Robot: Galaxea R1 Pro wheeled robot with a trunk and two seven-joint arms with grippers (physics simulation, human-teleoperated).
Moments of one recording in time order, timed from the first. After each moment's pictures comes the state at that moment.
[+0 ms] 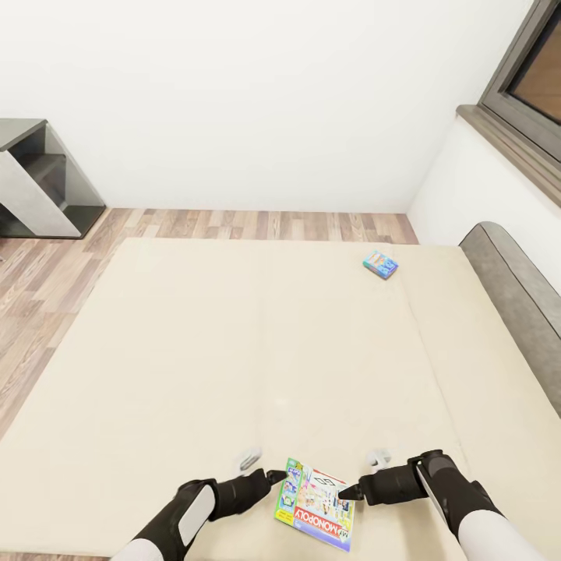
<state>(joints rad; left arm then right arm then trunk) -0.53 -0.12 -0.10 -0.42 0.56 0.48 -0.42 -0.59 -0.11 -0.18 -0.51 0.41 0.60 1.03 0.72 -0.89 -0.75</state>
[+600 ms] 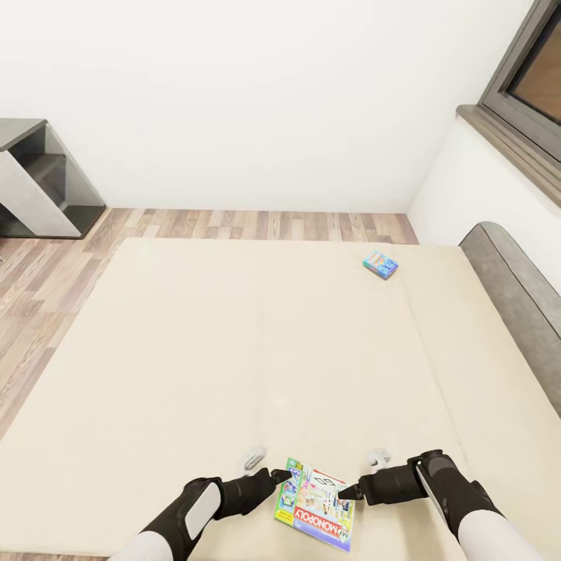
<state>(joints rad) -0.56 -0.14 -0.10 -0.36 0.59 0.48 -0.39 -0.59 -0.11 -0.18 -0.51 0.41 0.60 1.03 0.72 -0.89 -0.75</state>
